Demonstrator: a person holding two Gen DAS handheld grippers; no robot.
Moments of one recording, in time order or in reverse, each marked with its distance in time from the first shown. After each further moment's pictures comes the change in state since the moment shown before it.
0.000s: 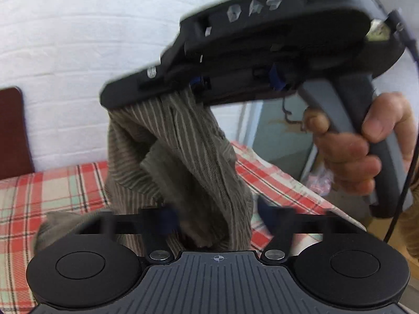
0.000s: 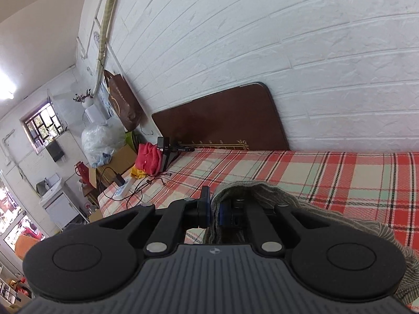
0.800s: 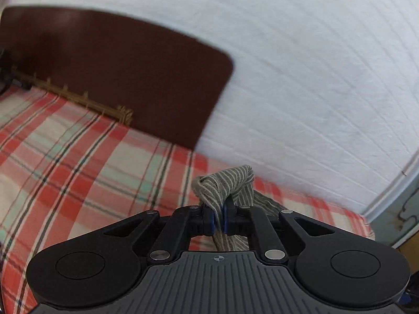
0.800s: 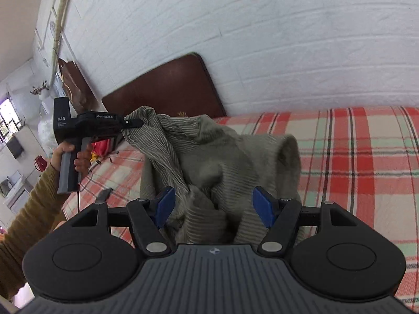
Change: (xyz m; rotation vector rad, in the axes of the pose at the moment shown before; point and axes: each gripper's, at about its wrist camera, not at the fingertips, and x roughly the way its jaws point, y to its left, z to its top) left arm -0.041 0.283 0.004 -0.603 -0.001 0.467; right arm -0.013 -0.066 -0.087 0.068 0.070 -0.206
